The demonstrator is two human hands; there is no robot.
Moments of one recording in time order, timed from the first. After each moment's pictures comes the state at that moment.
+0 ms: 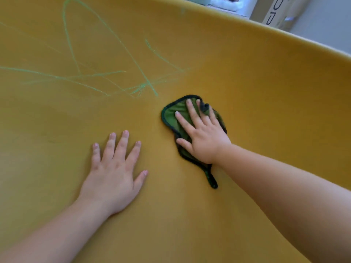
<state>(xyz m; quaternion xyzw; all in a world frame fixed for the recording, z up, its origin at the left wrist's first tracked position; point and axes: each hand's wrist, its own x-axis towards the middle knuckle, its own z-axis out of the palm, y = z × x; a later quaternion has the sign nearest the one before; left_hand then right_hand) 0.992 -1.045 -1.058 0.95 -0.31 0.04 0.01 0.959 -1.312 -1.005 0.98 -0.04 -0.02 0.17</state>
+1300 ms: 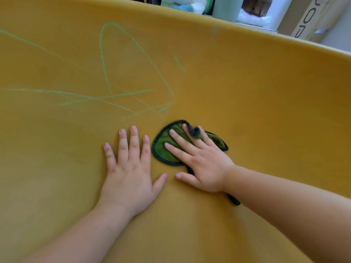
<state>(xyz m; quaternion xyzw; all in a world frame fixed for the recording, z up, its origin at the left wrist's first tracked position) 1.034 -1.050 -1.051 0.96 -0.24 0.13 0.01 0.996 -1.275 -1.028 0.97 0.19 0.05 0.17</state>
